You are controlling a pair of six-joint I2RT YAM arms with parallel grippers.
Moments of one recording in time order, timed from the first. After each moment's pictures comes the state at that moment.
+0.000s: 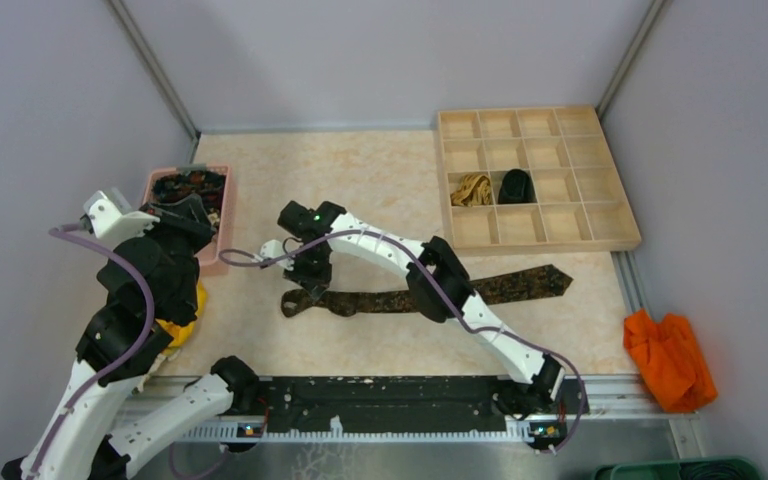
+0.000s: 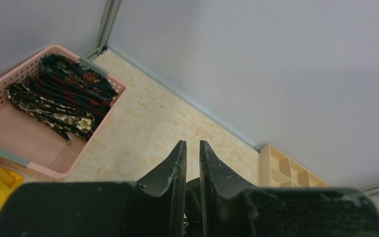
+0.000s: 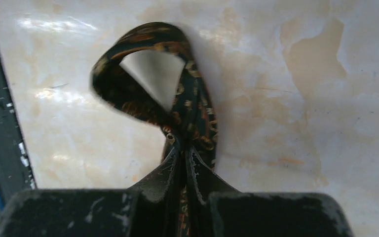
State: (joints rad) left arm -0.68 0.63 1.16 -0.52 -0.99 -0.57; right arm 1.03 2.55 2.42 -1.15 -0.48 -0.52
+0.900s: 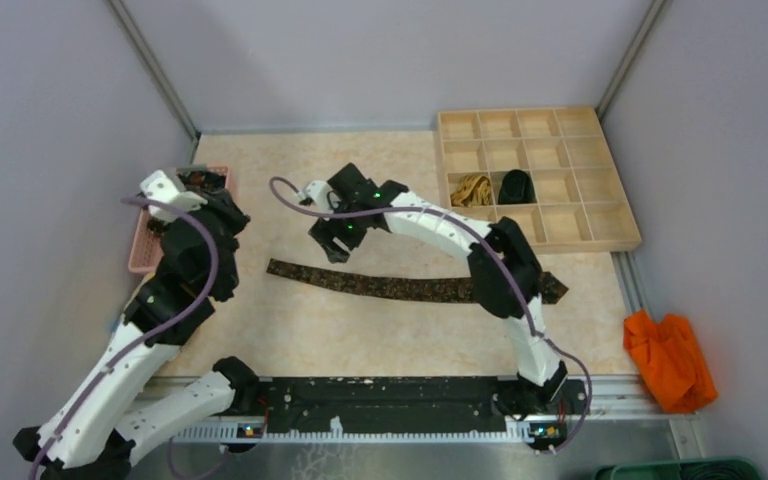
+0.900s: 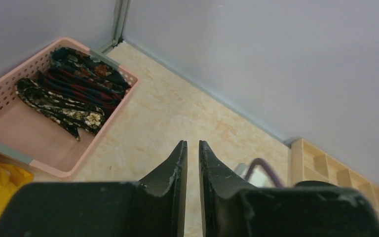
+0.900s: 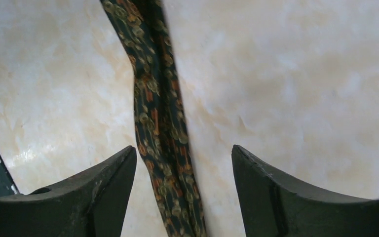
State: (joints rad) left arm -0.68 0.72 1.08 -0.43 -1.04 -0.55; right arm 0.89 2.17 1.90 -0.66 -0.32 -0.23
